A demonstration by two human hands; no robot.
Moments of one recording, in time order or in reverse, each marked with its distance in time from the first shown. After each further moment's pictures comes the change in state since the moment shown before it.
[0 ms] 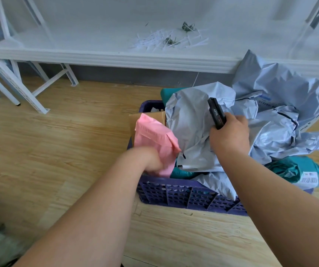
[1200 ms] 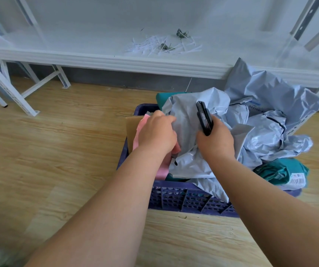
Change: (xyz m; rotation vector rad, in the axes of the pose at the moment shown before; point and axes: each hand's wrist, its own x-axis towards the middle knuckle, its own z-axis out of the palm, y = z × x) left_hand 0.023 0.031 -0.014 -0.215 0.924 0.304; right_hand -0.017 -0.012 -0.001 0.174 -0.109 -0.097
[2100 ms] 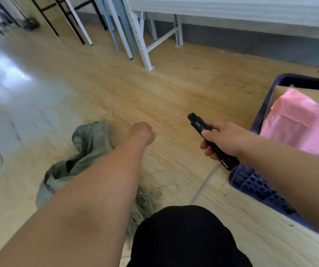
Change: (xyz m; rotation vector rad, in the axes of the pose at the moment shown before) left_hand -0.134 -0.333 -0.097 0.244 -0.378 -0.903; right_hand -0.121 -0.140 0.174 0.195 -1.171 0.123
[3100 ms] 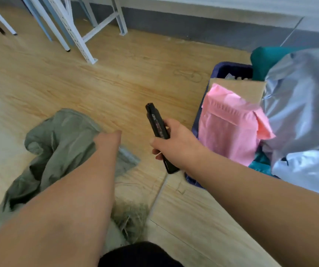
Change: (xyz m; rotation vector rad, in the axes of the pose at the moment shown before) left_hand 0.057 0.074 0.071 -0.727 0.083 -0.275; right_hand 0.013 0.024 -0.029 0.076 0.139 -0.103
